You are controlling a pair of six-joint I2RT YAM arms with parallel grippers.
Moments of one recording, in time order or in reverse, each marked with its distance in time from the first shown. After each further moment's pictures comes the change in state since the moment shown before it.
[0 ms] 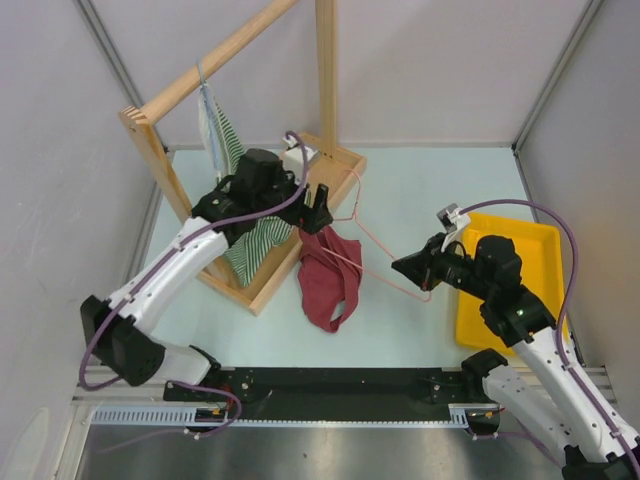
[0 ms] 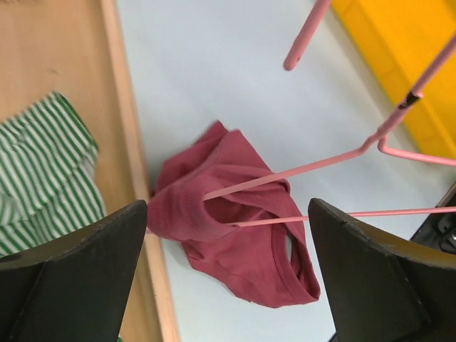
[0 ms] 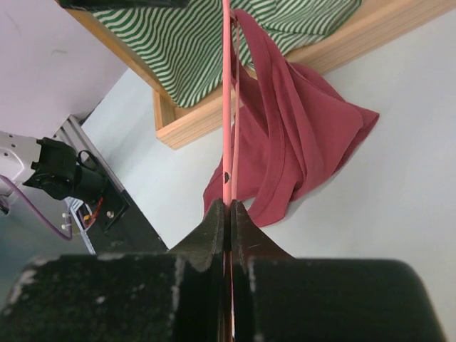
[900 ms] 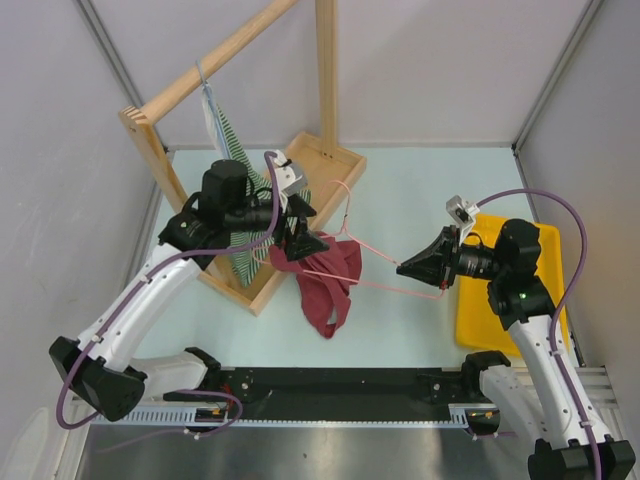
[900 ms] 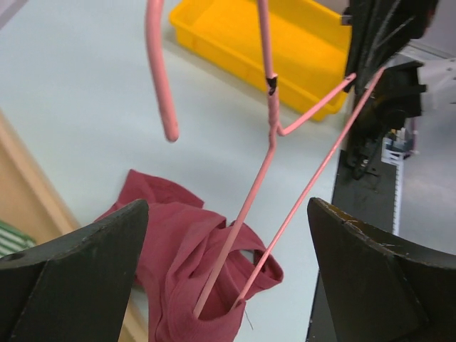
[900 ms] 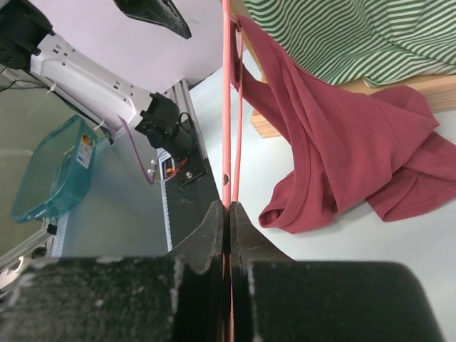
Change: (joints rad) left arm 0.043 -0.237 -0.111 0.052 0.468 0.185; right arm -0.323 0.086 0.003 0.178 -0.746 -0.011
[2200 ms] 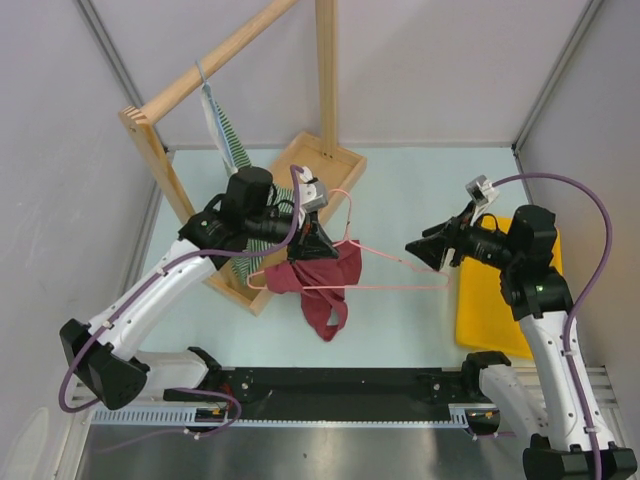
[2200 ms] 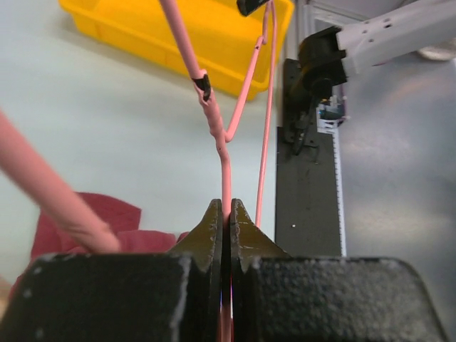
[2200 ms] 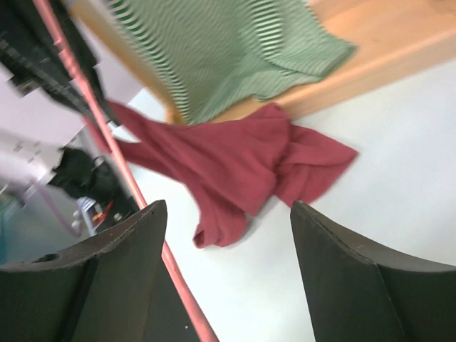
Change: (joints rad) left arm -0.093 0.061 -0.006 -0.037 0.176 0.026; right arm -0.051 0.038 0.182 -0.234 0.286 -0.120
